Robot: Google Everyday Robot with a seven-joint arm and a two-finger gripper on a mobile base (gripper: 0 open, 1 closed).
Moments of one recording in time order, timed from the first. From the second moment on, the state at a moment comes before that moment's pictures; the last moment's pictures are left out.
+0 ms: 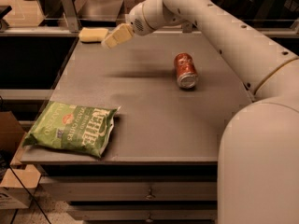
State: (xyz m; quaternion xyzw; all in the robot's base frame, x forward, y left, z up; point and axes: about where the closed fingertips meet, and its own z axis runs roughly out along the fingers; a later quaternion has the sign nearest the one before) arm 0.772 0.090 0.936 -0.47 0.73 0.21 0.46
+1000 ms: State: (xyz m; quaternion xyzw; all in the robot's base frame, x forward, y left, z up) arm 0.825 0.159 0.911 -0.47 0.70 0.22 0.48
